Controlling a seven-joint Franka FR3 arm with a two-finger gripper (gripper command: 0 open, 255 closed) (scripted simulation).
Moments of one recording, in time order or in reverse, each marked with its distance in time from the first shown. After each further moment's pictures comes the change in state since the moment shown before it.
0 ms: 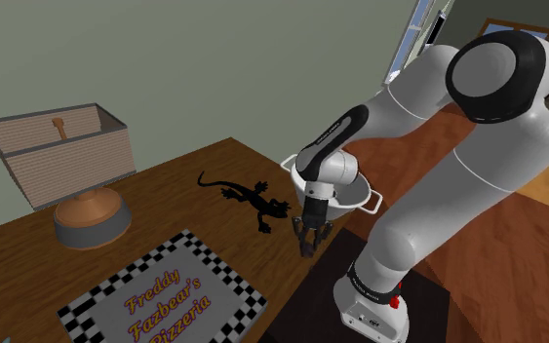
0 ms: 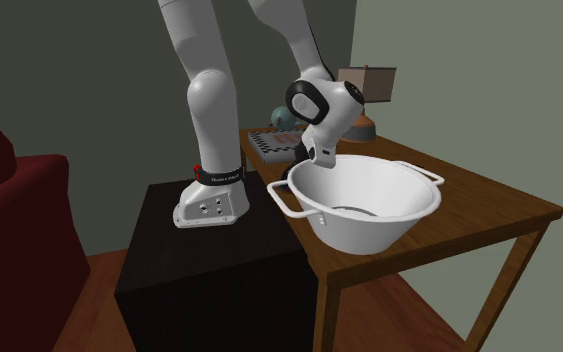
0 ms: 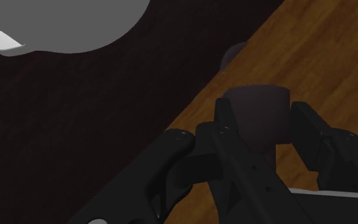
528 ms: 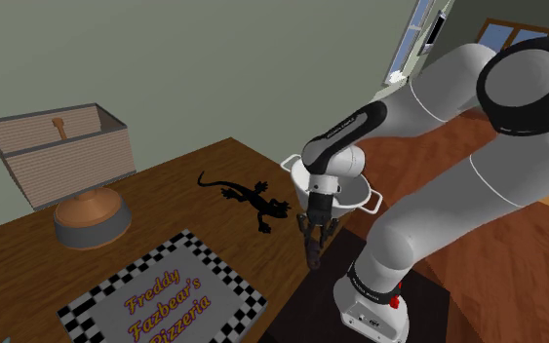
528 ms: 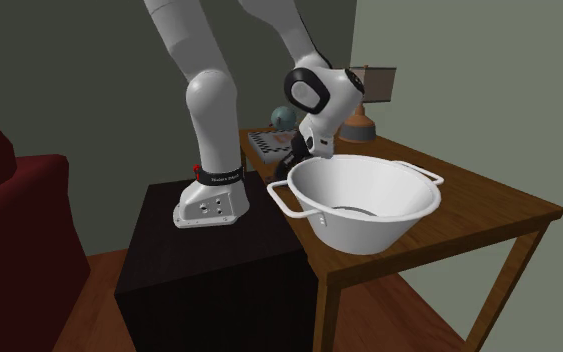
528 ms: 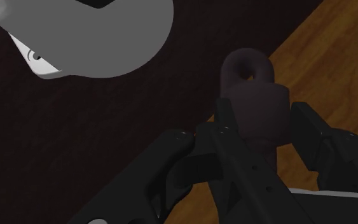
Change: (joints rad) arm -0.037 -0.132 0.006 -0.010 -0.092 -0.155 0.059
